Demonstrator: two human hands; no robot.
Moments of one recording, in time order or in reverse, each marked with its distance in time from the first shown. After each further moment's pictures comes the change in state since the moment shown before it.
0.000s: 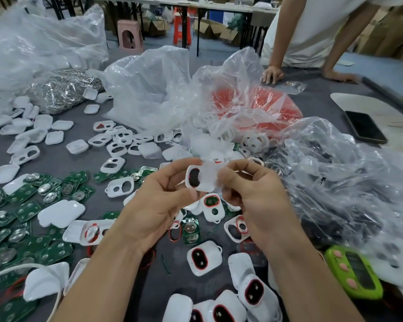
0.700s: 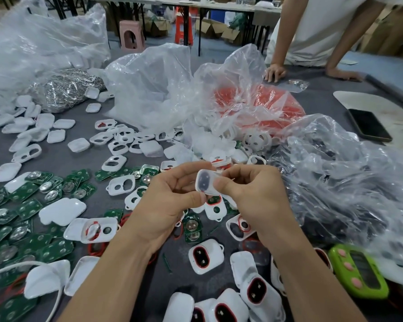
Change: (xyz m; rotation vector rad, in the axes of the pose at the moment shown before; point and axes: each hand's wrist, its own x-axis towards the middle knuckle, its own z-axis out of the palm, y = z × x) left_hand 0.002 -0.008 0.004 0.154 0.000 0.047; right_hand 0.001 0.003 -0.003 -0.515 0.031 -0.122
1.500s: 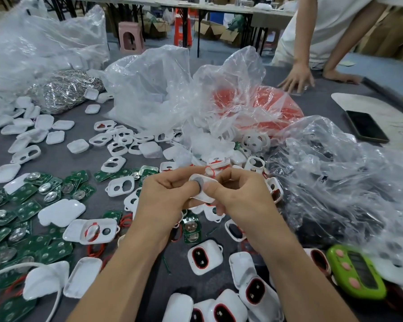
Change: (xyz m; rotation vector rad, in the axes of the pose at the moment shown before) left_hand -0.002 0.001 0.011 0.175 0.307 0.014; right_hand -0.001 0.009 0.011 0.067 -0.082 0.075
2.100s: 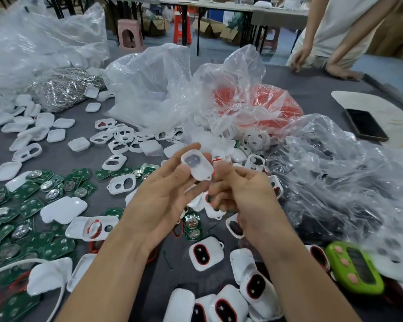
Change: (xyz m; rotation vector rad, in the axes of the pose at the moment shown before) left_hand 0.003 0.010 -0.011 -0.508 -0.270 -0.166; right_hand 0.000 -0.009 0.003 0.383 0.018 0.178
